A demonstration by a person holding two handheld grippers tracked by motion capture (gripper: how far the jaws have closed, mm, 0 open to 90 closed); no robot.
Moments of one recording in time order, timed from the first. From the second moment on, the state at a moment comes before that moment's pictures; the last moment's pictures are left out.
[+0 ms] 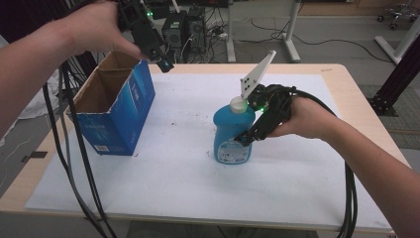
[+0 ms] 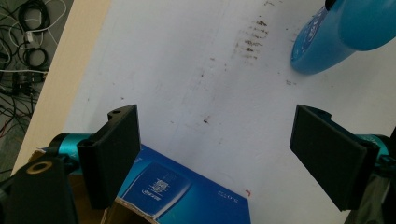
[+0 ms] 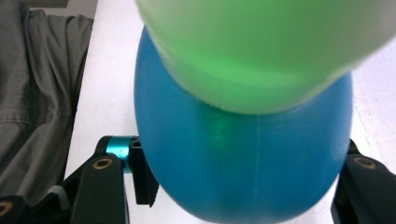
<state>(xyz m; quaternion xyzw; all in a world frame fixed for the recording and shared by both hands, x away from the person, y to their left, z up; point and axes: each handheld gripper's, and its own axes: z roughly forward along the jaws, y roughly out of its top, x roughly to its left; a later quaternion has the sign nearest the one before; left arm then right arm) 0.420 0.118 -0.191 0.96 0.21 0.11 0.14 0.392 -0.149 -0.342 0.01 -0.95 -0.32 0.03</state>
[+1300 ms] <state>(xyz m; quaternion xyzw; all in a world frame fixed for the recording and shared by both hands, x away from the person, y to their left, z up) 0.417 0.107 -0.184 0.97 0.17 0.09 0.17 0.390 -0.154 -0.321 0.00 -0.94 -0.35 0.01</state>
